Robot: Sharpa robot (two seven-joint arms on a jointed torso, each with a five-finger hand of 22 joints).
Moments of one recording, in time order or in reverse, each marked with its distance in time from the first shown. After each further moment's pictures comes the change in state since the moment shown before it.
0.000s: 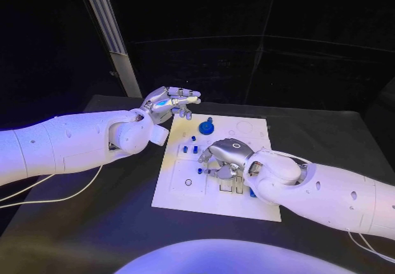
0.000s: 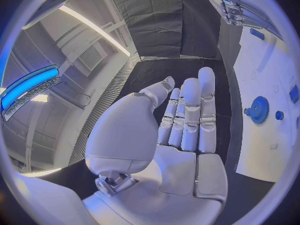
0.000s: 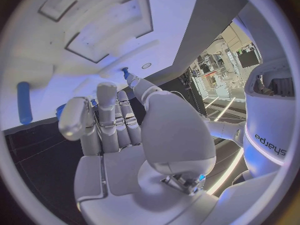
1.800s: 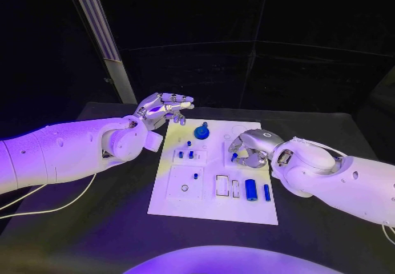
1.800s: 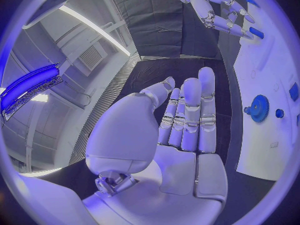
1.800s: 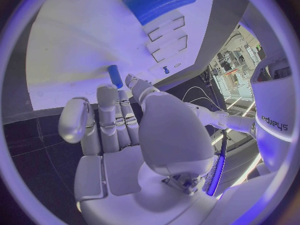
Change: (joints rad) left arm 0.000 -0.002 -0.001 -0.004 0.000 0.005 0.005; left_hand 0.005 0.005 -0.003 -0.003 0.000 0.000 0.000 0.000 0.000 0.000 0.000 0.004 0.000 0.000 0.000 0.000 -0.003 0.000 0.000 0.000 0.000 -0.003; right arm 0.078 -0.180 0.002 0.034 0.065 0.046 -0.087; right_hand 0.049 0.035 -0.051 0.005 0.010 -0.001 -0.009 0.004 0.006 -0.043 -0.003 0.042 0.001 0.019 0.003 0.031 -0.019 0.000 0.013 -0.001 0.007 0.021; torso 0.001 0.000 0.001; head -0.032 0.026
